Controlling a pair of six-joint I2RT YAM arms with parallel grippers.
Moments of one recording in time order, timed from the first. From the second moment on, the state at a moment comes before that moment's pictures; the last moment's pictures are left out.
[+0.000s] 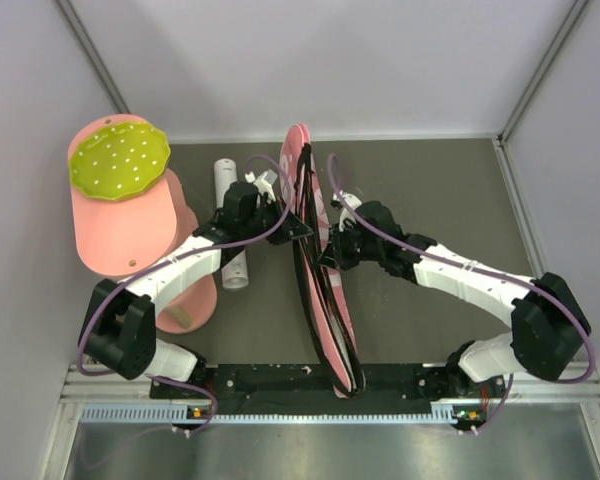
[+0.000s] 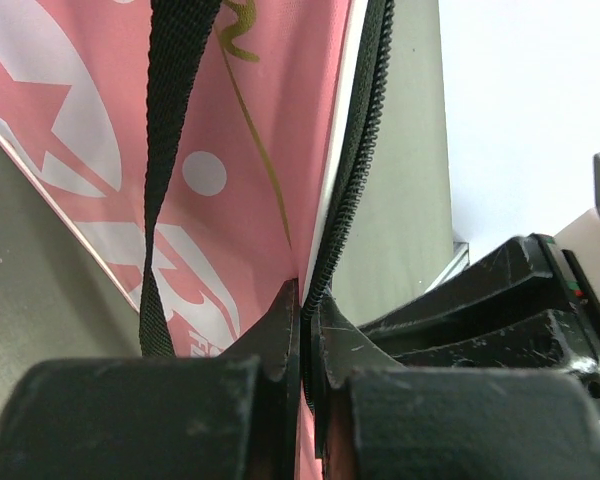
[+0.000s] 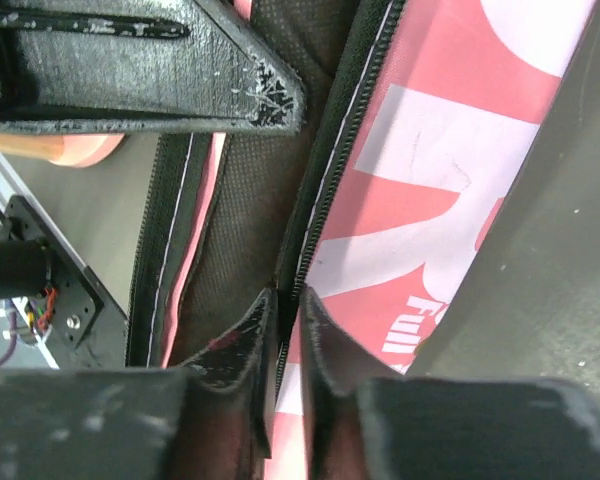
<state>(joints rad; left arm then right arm) -0.48 1.41 0.93 -0.01 0.46 -0.82 0.75 1.38 0.92 -0.14 -0.25 0.42</state>
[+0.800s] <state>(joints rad) -0.49 1.41 0.97 -0.06 0.43 -0.78 0.80 1.37 0.93 -0.11 -0.24 0.45</state>
